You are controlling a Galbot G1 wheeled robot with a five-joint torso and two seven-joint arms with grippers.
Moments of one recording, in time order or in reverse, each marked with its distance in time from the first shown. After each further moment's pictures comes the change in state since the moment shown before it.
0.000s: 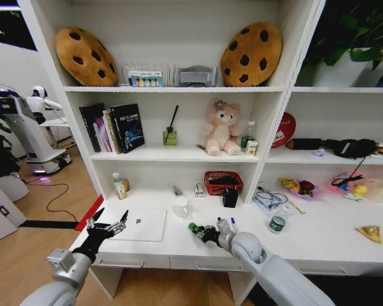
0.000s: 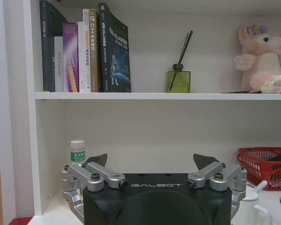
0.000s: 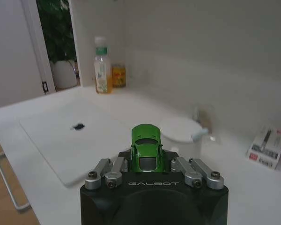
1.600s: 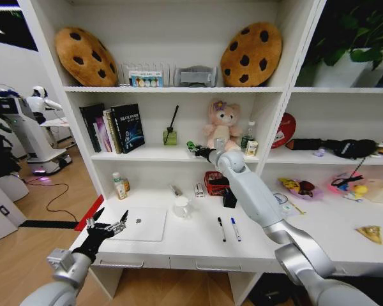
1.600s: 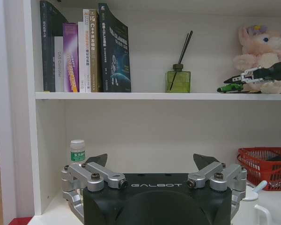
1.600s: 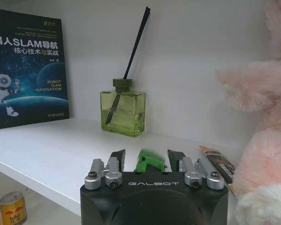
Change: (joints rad) left arm 0.000 0.000 0.000 0.000 0.000 0.000 0.000; right arm 0.744 0.338 -0.010 -0.671 0.037 0.013 0.080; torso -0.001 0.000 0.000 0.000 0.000
